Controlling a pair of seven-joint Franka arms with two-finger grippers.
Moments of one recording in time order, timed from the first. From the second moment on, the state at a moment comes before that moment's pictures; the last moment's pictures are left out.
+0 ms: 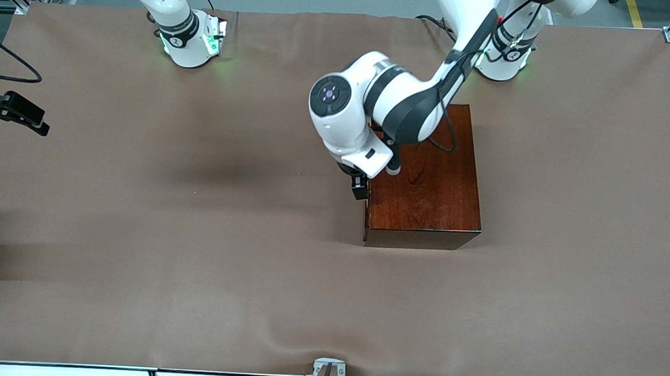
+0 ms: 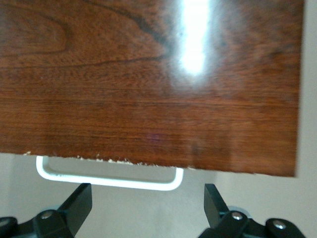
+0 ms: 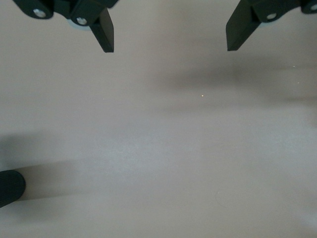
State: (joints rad) left arm -0.83 0.64 0.06 -1.20 0.10 1.73 -2.45; right arm -0.07 0.00 0.00 -1.58 0.00 1.61 -0.01
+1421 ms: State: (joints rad) left arm -0.37 0.35 0.07 -1.42 -0.03 1.70 -1.71; right arm -0.07 0.00 0.00 -1.57 0.00 1.61 -0.01
